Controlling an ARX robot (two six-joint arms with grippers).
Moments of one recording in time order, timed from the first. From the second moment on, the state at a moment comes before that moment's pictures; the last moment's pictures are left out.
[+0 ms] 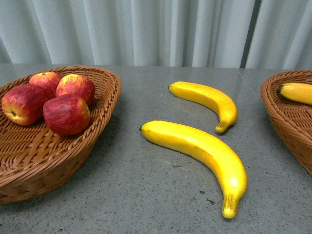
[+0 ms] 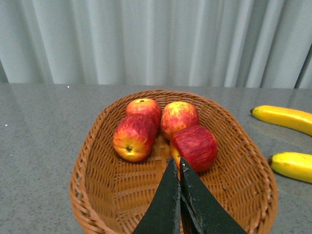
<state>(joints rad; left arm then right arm) -0.04 0.42 0.08 0.34 -0.03 0.00 0.00 0.00 0.01 0.00 0.00 0.01</state>
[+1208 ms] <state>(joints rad) 0.00 0.01 0.01 -0.01 0.00 0.00 0.00 0.00 0.01 0.00 0.00 0.01</state>
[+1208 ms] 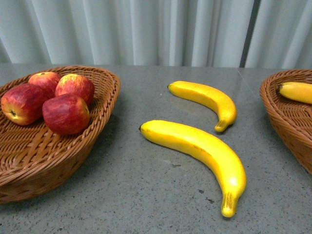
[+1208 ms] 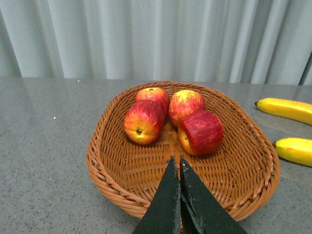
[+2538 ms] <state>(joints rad) 0.00 0.01 0.01 0.00 0.00 0.00 0.49 1.52 0.80 0.50 -0.08 -0.03</state>
